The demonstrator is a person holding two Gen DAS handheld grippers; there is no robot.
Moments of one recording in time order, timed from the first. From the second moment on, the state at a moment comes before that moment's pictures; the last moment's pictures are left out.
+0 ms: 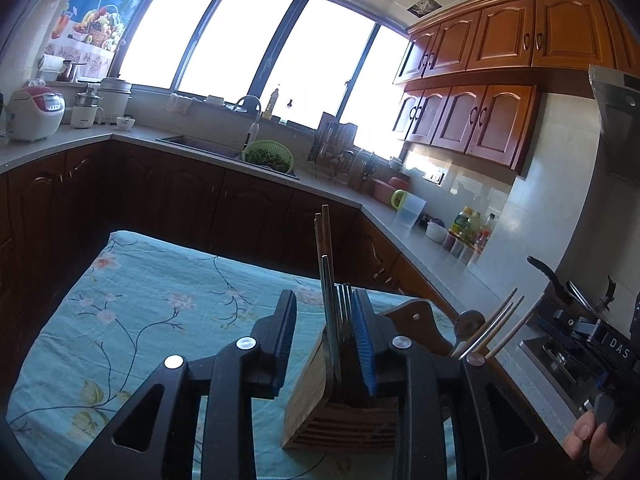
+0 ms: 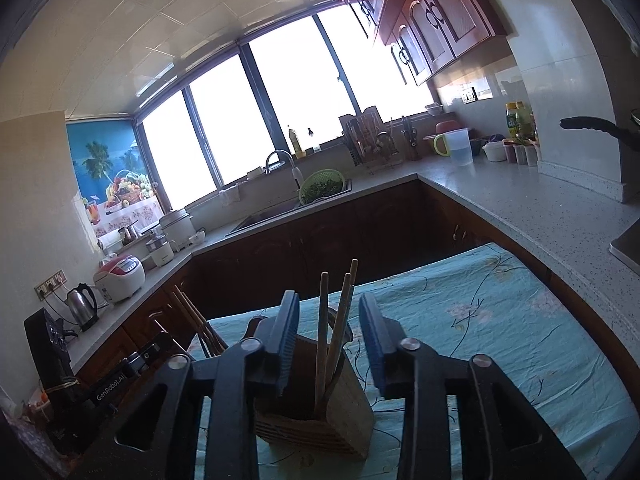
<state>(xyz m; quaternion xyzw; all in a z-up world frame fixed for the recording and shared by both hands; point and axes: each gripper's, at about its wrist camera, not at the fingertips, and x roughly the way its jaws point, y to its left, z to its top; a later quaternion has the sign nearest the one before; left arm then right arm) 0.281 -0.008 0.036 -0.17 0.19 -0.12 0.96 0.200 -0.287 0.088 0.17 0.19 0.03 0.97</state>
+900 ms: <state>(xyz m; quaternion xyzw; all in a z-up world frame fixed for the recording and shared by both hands) 0.086 0.027 0.015 -0.16 0.25 -0.06 0.95 0.066 -0.253 0.009 0.16 0.27 0.05 0.95</state>
